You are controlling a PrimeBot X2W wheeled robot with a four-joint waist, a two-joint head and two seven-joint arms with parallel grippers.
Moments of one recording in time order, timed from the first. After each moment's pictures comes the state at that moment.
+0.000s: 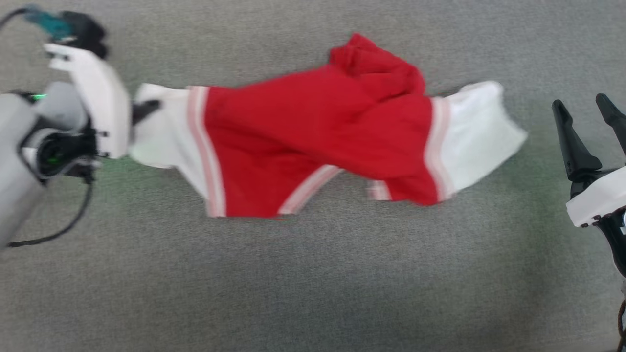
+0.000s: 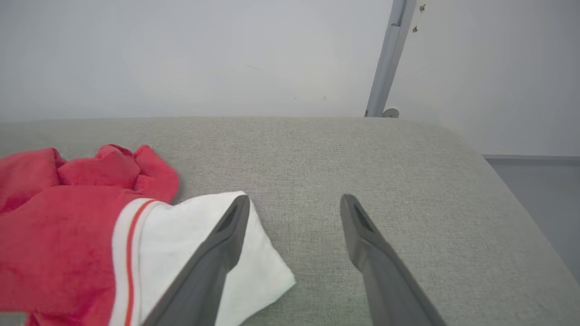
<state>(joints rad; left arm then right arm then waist) -1.20 0.74 -1.19 0.59 -1.41 -0.13 0.46 -0.36 -0.37 -0.03 0.08 0.45 0.13 0.14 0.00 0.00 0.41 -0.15</state>
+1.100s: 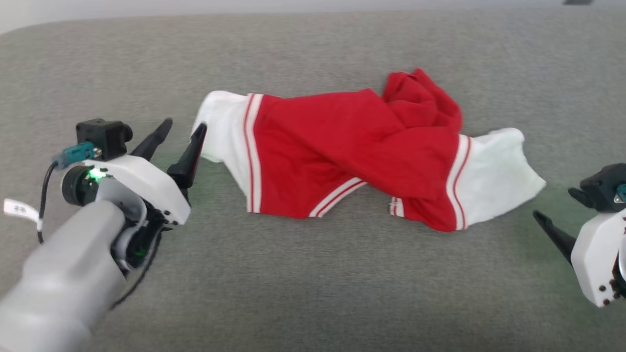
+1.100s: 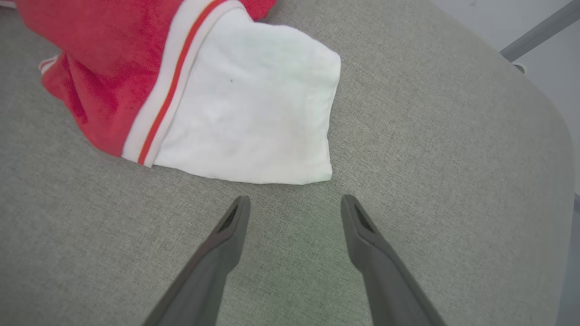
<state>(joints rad) -0.83 0.59 -1.02 0.65 -1.18 -0.04 -0.26 -0.23 -0.73 0.26 -0.06 0.49 0.13 0.53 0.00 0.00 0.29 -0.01</state>
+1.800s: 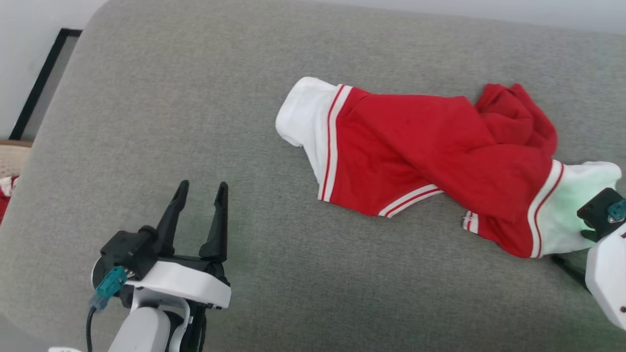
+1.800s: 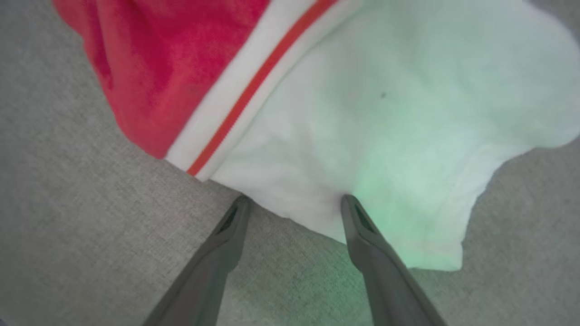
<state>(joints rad) -0.19 0.20 -0.25 0.17 -0.43 -0.02 -0.26 -0.33 -0.97 0.58 0.05 0.68 0.13 0.58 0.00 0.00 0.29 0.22</state>
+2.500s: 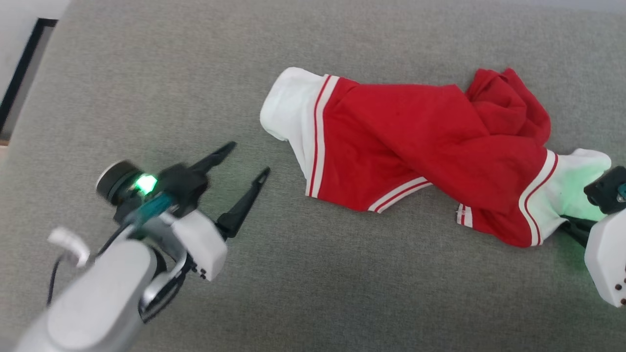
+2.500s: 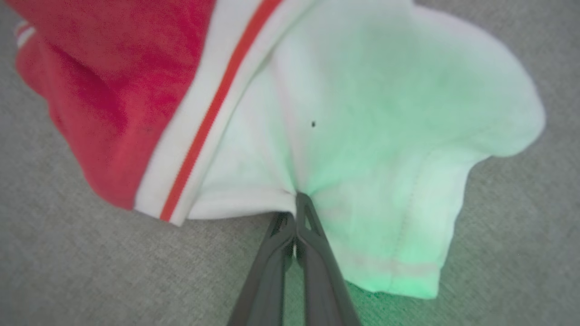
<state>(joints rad) -0.51 0.53 -0.63 0.16 -0.44 -0.13 -0.07 -0.40 -0.93 0.58 0.15 0.72 0.14 0.47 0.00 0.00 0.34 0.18</state>
